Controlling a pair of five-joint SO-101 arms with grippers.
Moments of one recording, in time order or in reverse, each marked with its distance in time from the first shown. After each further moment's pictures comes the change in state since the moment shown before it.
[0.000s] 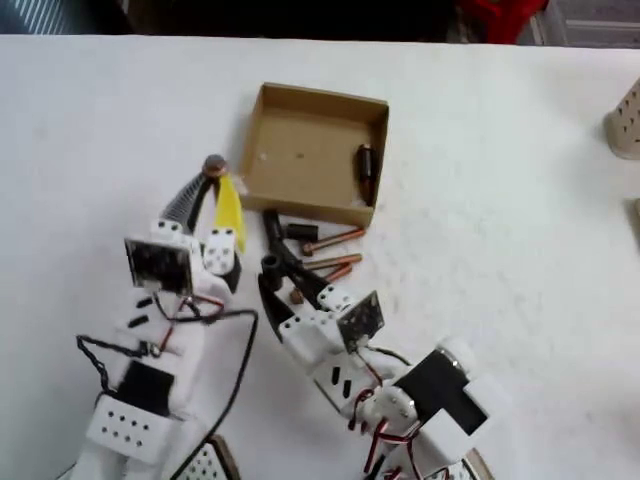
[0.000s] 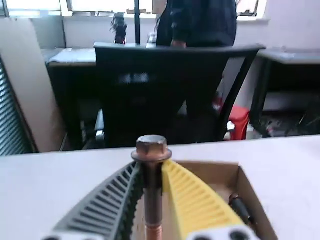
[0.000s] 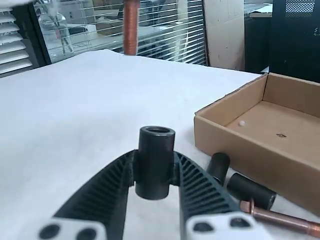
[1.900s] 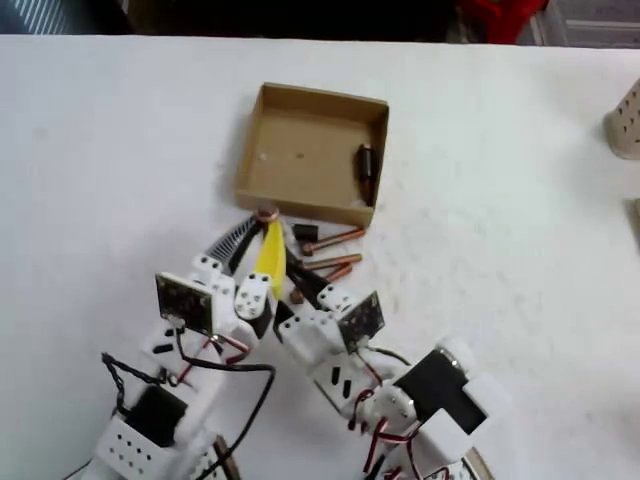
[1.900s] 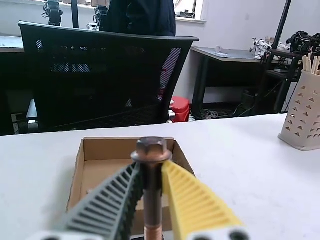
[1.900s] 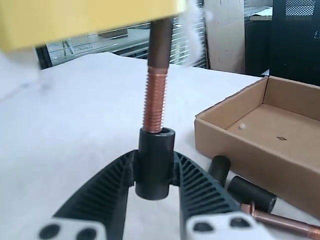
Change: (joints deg) left arm 12.8 -22.0 11.2 12.7 9.2; right arm 0.0 0.1 0.0 -1.1 0.0
